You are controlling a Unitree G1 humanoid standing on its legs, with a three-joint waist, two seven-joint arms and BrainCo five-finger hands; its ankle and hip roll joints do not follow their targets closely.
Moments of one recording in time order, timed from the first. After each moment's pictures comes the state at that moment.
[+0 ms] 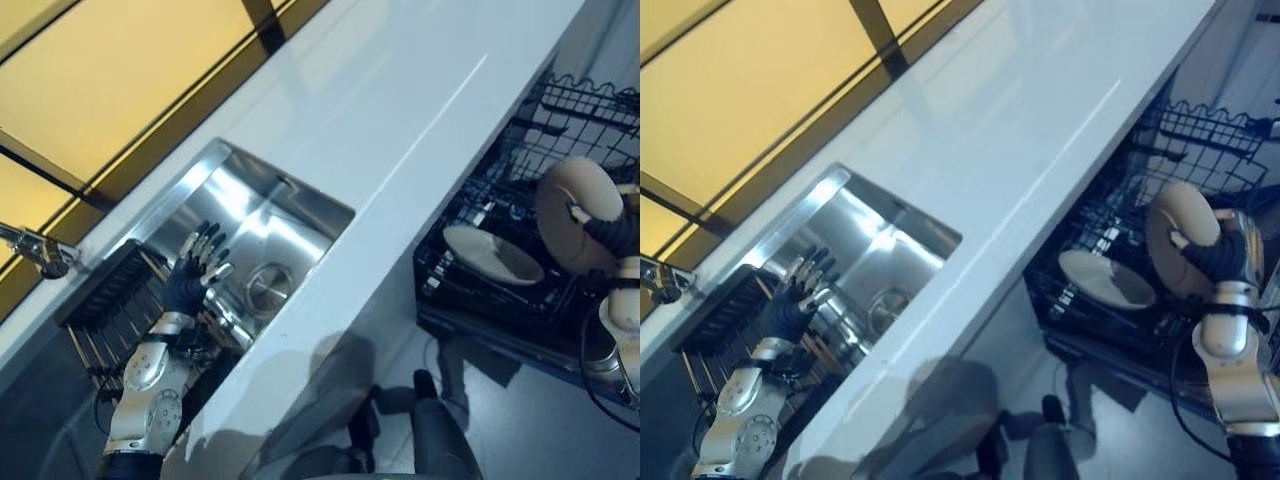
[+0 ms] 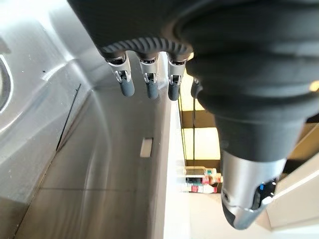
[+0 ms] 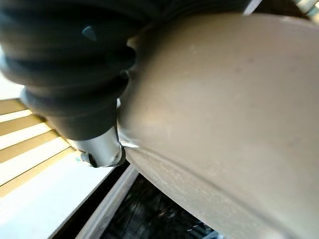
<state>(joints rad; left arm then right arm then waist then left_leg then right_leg) 0.03 0.40 0.06 -0.01 -0.64 -0.19 -0.14 -0.14 -0.82 -0.18 -0.03 -0.14 0.07 -0.36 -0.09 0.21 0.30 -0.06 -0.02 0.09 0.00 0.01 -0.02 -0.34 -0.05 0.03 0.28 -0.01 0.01</state>
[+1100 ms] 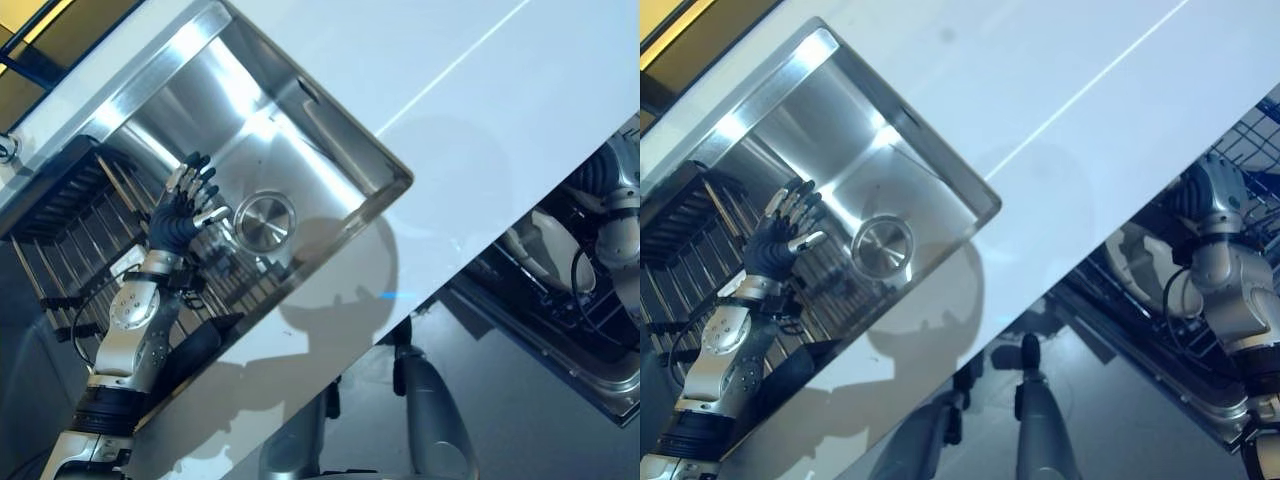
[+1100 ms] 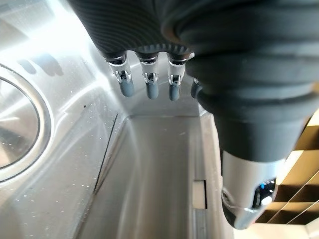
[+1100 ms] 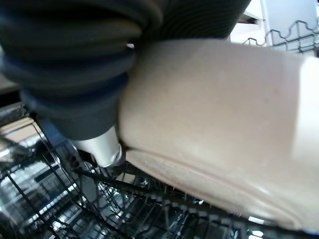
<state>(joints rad) -0.22 0.61 -0.02 0.02 -0.65 -0.22 -0.05 -0.51 -1.04 0.10 0.25 -0.34 0.09 -0.23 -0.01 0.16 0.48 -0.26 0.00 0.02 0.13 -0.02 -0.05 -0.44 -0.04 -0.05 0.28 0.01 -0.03</state>
